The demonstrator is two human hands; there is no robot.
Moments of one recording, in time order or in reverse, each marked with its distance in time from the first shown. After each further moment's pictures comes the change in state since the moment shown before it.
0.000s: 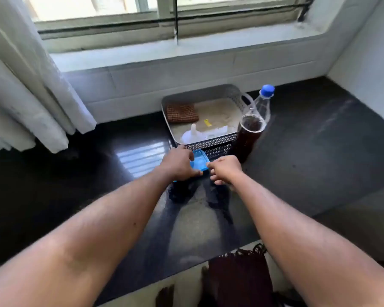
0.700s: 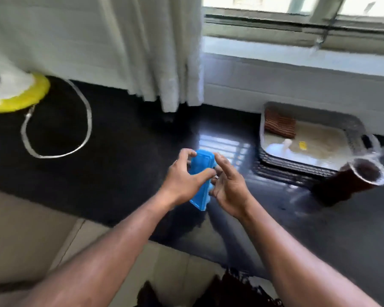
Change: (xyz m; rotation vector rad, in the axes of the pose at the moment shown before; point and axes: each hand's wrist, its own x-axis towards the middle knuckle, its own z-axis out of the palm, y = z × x) left_hand -0.196 -0.048 -0.023 -0.894 0.563 -0.587; right_hand -0.116 -0.038 0.114 0.518 -0.901 -0.124
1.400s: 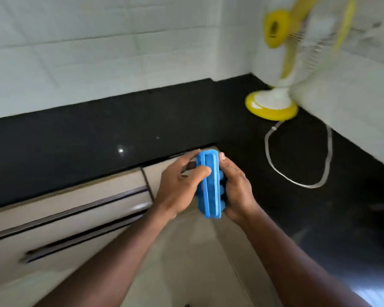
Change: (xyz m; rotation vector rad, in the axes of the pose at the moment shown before) left_hand -0.269 -0.207 -0.462 -0.447 0.951 -0.127; right_hand -0.044 0.265 0.525 -0.342 -0.785 0.289
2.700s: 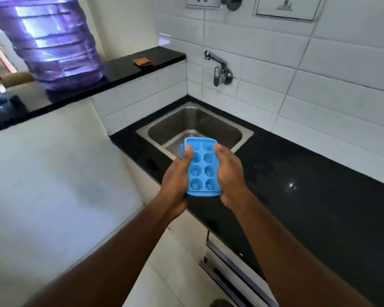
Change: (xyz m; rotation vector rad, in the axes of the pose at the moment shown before) left_hand -0.056 -0.077 -0.799 -0.668 1.112 -0.059; right_hand 0.165 0.354 0.823 -0.384 -0.760 0.339
